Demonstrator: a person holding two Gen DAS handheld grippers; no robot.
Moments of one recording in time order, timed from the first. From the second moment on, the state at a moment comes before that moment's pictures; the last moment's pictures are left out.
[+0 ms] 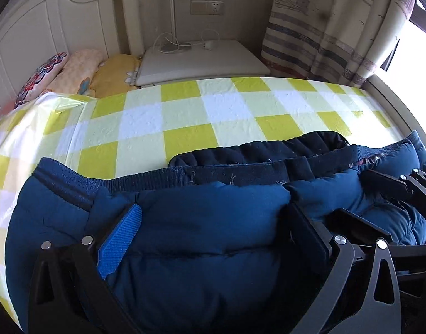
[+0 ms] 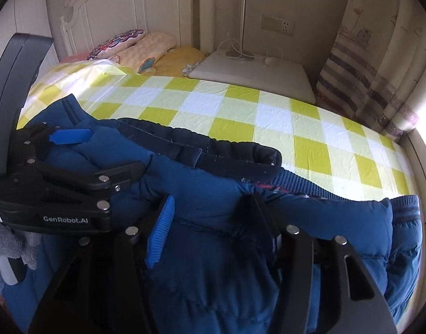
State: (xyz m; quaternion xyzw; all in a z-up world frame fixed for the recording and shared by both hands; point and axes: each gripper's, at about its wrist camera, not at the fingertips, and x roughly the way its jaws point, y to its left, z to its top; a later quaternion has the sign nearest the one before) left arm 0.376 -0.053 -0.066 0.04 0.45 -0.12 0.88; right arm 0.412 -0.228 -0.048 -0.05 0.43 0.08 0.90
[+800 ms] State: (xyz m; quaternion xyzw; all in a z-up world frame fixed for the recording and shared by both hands) left arm 0.374 -0.045 -0.071 0.01 0.43 -0.13 0.89; right arm 0.381 -0.313 -0.041 0.01 0.44 -0.05 0.90
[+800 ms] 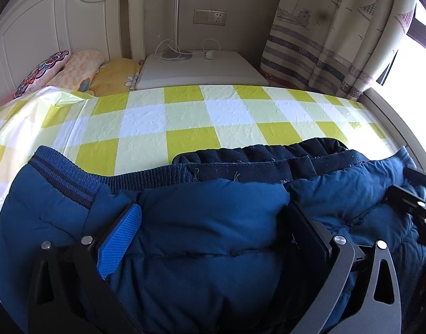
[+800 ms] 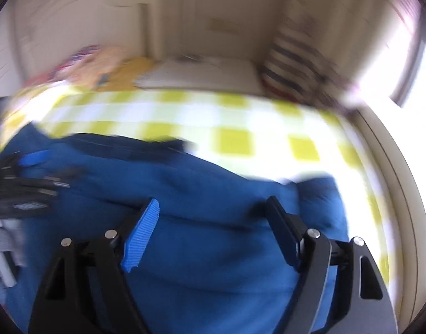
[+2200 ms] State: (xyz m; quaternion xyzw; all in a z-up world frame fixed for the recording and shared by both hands) left arm 0.381 0.081 -0.068 -0.14 0.44 -0.12 0.88; right arm 0.345 -0.268 -0.030 -0.01 0.41 -0.02 0.91
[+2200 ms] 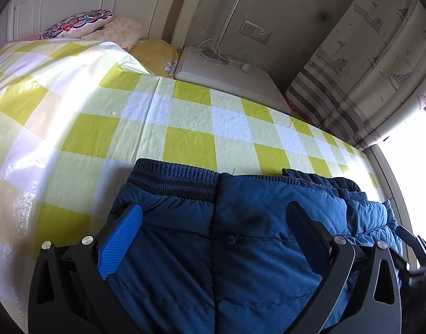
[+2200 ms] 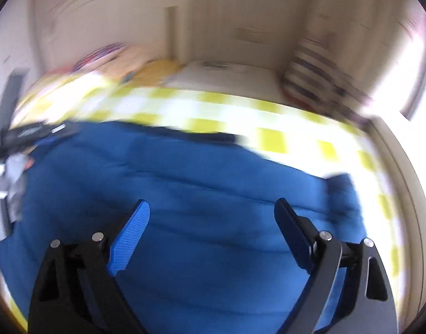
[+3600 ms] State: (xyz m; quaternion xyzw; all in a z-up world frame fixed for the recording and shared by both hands) left arm 0.253 -0.016 -0.063 0.05 0.39 -0.09 0.91; right arm 0.250 -0.229 -0.047 -0.08 0.39 0.05 0.91
